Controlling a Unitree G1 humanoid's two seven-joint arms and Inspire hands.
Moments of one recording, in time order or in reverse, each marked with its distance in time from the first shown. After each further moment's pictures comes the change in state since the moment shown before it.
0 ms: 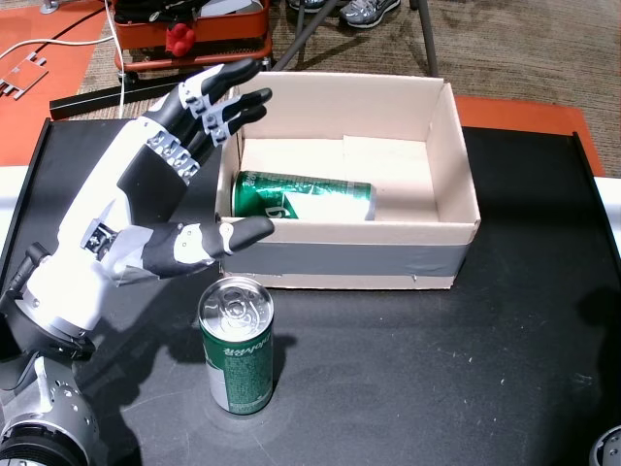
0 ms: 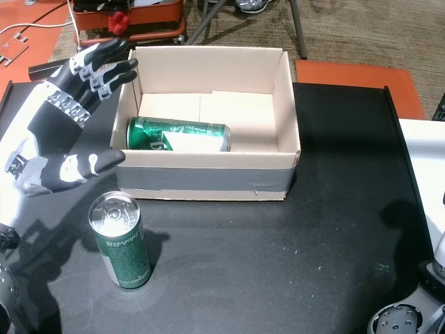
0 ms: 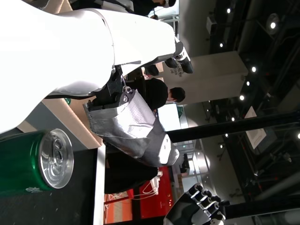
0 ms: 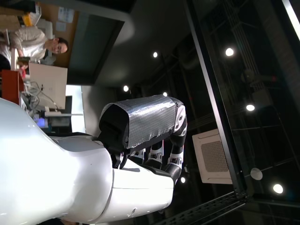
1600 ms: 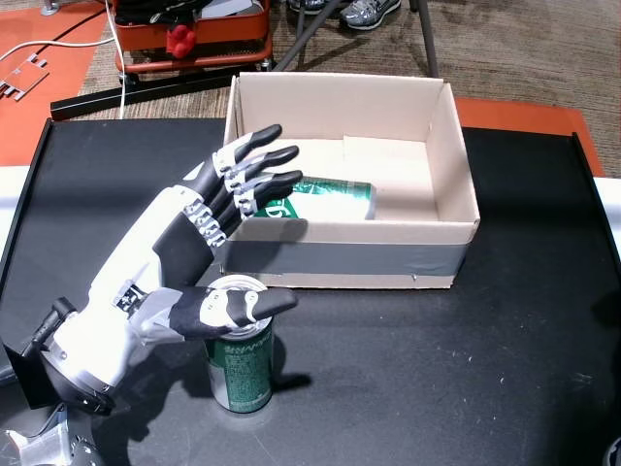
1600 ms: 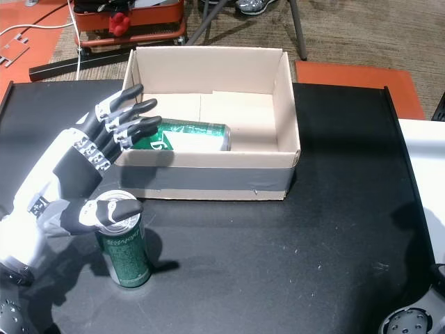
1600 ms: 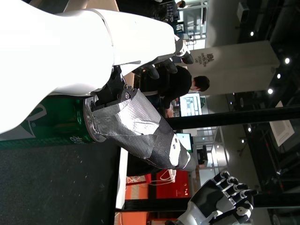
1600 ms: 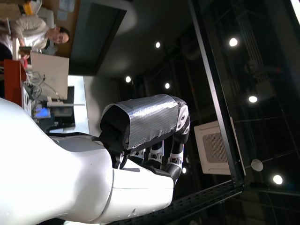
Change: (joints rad) left arm 0.109 -0.024 -0.118 -0.031 0.058 0.001 0.083; right arm 0.022 -0.026 -0.017 -0.032 -0.012 0.025 -0.054
